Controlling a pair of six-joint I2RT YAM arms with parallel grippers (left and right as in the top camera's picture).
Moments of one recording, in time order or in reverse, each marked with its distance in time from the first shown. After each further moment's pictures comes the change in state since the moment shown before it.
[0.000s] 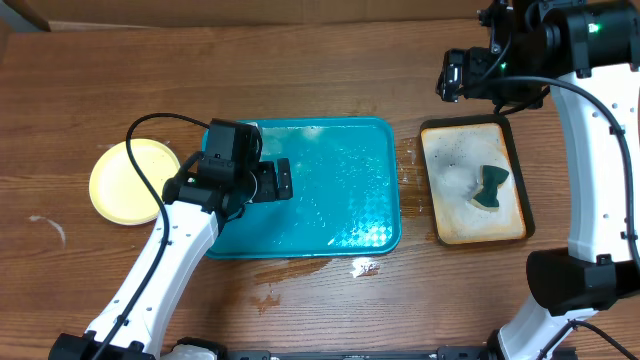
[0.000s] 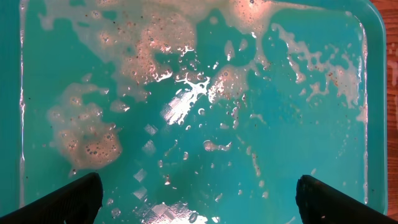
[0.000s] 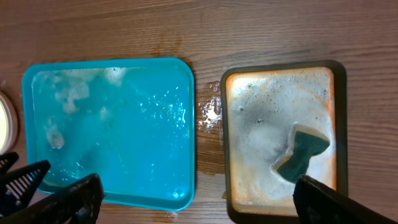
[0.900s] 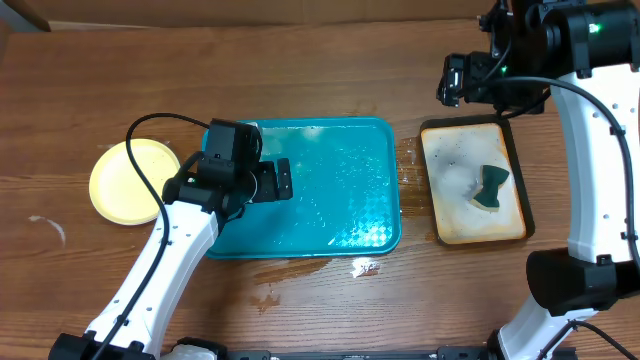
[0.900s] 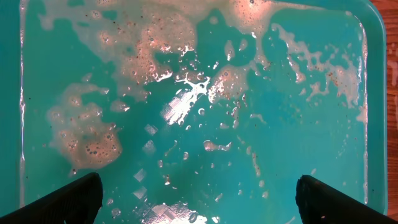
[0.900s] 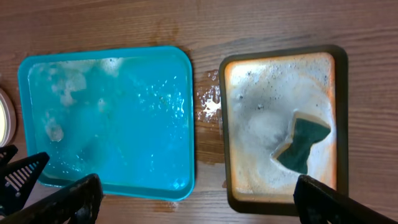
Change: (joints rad) left arm 0.000 0.000 0.000 0.000 0.000 0.000; right arm 0.000 0.000 0.000 -0.041 0.000 0.010
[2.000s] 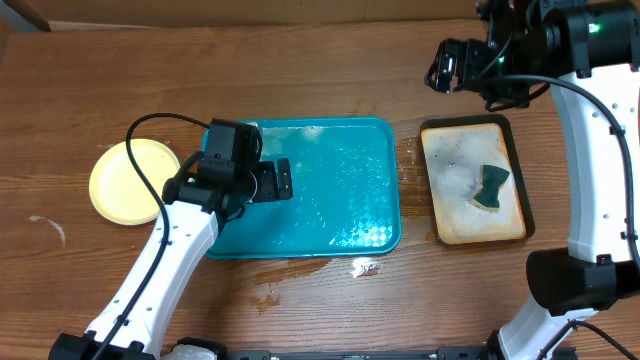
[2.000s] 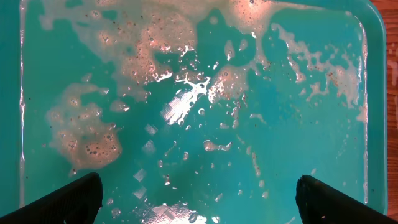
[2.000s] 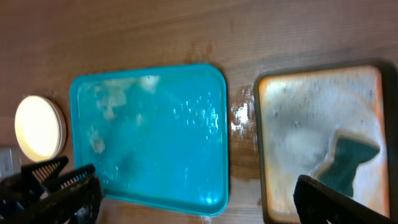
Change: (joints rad) left arm 0.000 0.000 0.000 0.000 0.000 0.000; right arm 0.000 0.000 0.000 0.105 -0.111 0.067
